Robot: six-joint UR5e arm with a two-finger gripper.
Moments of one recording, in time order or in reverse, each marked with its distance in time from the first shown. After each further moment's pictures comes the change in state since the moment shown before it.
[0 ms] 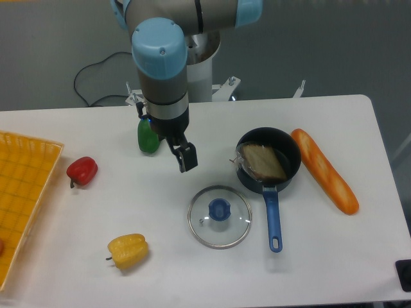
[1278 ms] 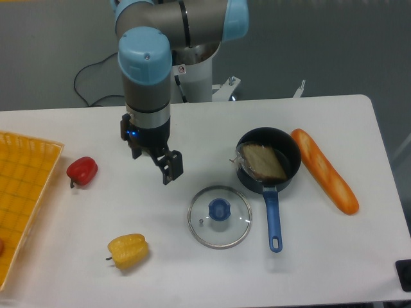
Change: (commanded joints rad) arm -0.049 -0.026 -0.054 0.212 -0.120 -0.405
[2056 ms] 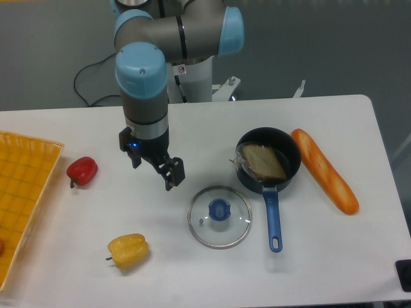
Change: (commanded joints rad) arm 0.003 -0.046 -0.022 -0.006 0.132 -0.020
